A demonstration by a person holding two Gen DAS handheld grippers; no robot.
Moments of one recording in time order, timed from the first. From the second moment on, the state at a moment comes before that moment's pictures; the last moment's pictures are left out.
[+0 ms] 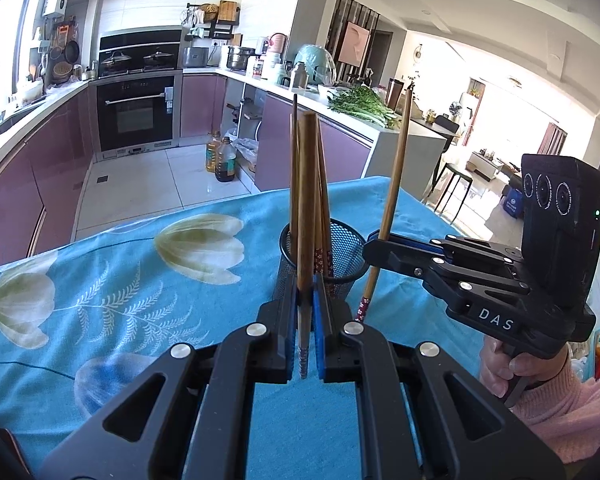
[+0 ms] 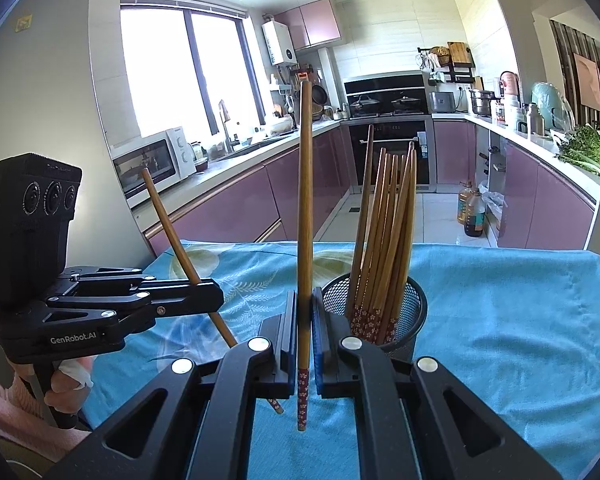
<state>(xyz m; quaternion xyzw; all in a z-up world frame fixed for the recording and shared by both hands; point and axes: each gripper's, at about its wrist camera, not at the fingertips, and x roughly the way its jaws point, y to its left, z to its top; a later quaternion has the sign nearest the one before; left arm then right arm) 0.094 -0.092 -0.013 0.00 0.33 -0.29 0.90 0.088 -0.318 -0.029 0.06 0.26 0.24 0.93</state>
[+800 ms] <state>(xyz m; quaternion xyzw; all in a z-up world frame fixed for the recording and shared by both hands) 0.094 -0.102 0.014 0.02 0.29 -0.30 0.91 0.086 -0.322 -0.015 0.05 0.24 0.24 0.94</state>
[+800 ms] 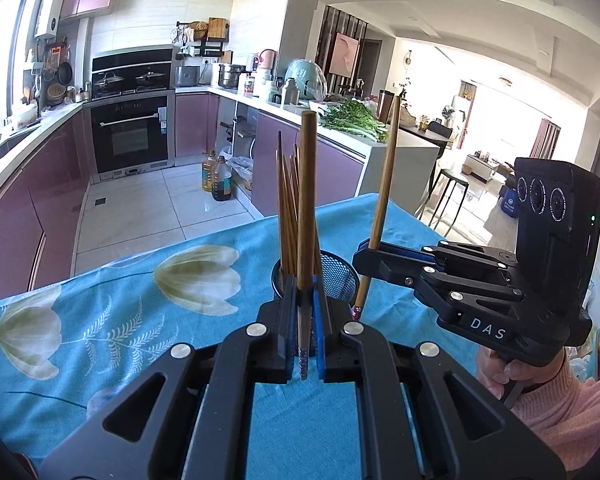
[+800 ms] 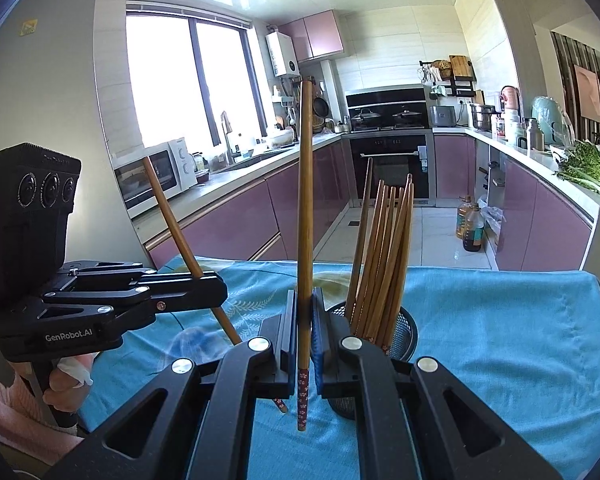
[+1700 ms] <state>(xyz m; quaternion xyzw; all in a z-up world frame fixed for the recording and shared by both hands) 0.094 -0.097 0.031 -0.01 0.28 -0.31 0.91 0.092 -0.326 -0.003 0.04 0.23 0.24 0.94</state>
